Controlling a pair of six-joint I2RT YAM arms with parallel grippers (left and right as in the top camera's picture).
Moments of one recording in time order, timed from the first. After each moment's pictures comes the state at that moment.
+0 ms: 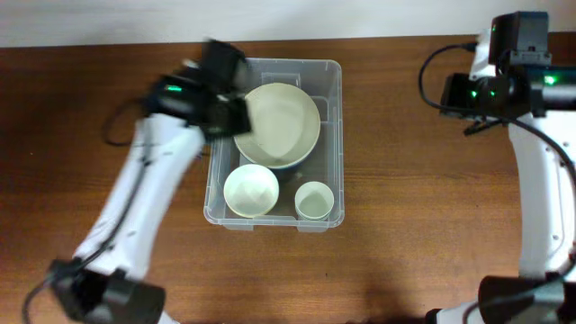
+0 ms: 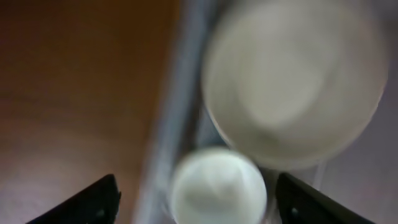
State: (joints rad) left arm -0.32 1.74 1.81 -1.23 -0.16 -0.49; right arm -0.07 1.67 1.86 -1.23 0.00 0.11
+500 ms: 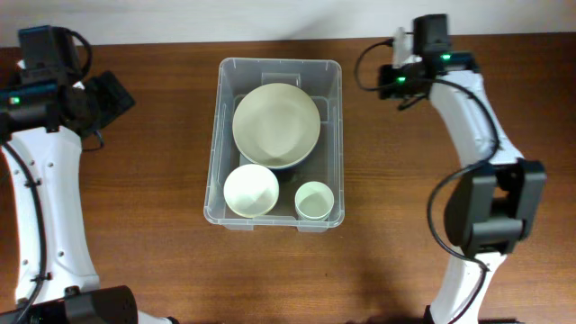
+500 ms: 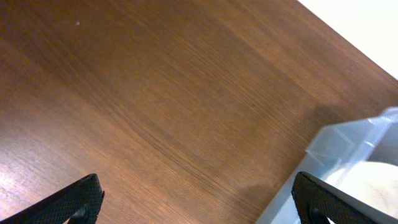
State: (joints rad) left arm 0.19 1.66 1.85 -1.22 -0.15 -0.46; right arm 0.05 2.11 1.85 -0.77 -0.20 0.01
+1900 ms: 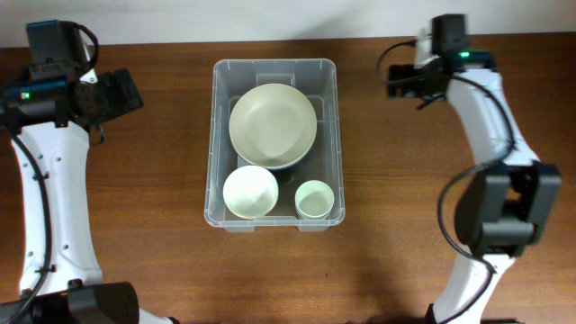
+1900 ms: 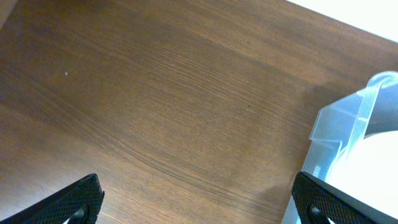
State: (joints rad) left arm 0.16 1.69 1.85 -1.14 -0.14 -0.20; right arm -0.05 2.09 1.88 -0.86 -0.07 0.03
